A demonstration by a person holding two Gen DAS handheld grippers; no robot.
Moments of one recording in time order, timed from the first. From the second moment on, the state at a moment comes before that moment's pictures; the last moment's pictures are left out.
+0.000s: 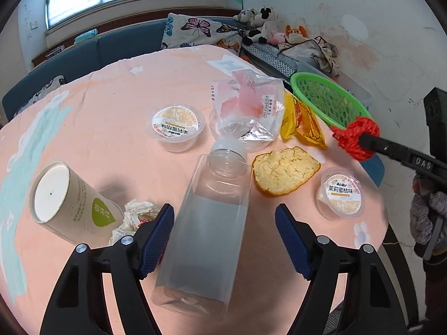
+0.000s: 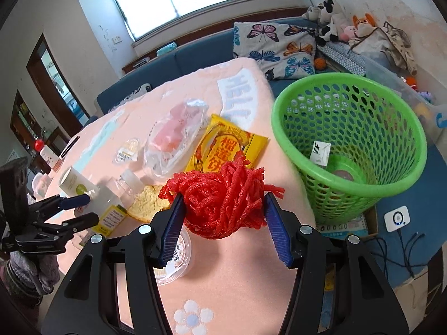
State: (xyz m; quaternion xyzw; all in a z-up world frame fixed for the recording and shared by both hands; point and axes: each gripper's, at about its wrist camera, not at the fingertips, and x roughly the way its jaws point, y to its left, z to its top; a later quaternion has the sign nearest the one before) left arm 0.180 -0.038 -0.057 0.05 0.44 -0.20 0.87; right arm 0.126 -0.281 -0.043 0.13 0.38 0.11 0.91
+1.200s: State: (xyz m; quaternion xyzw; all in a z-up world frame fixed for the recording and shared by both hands) left arm 0.171 -0.042 -0.026 0.07 0.40 -0.22 0.88; right arm 0.149 -0.341 -0.023 0.15 0.36 0.04 0.92
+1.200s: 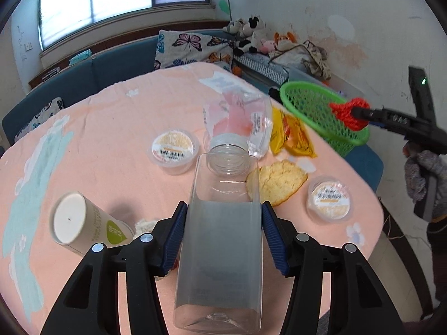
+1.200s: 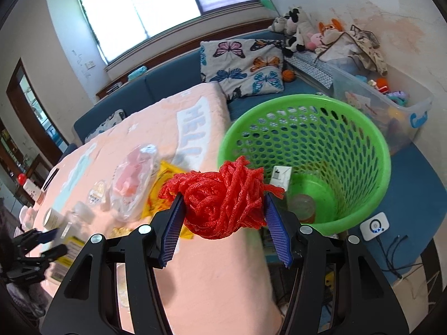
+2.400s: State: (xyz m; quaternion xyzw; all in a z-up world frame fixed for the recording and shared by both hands) left arm 0.239 -0.222 0.054 0.11 0.36 -0.32 0.87; right arm 0.173 -0.439 -0.055 0.13 0.39 -0.04 0.91
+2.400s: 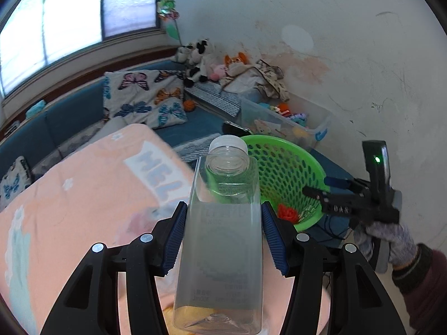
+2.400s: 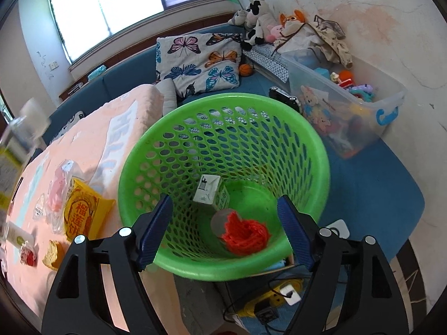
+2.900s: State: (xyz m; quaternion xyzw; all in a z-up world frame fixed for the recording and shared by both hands) left arm 0.293 -0.339 0.021 0.14 0.41 -0.34 0.84; right arm 0.134 -0.475 -0.055 0.15 0.36 -0.07 0.92
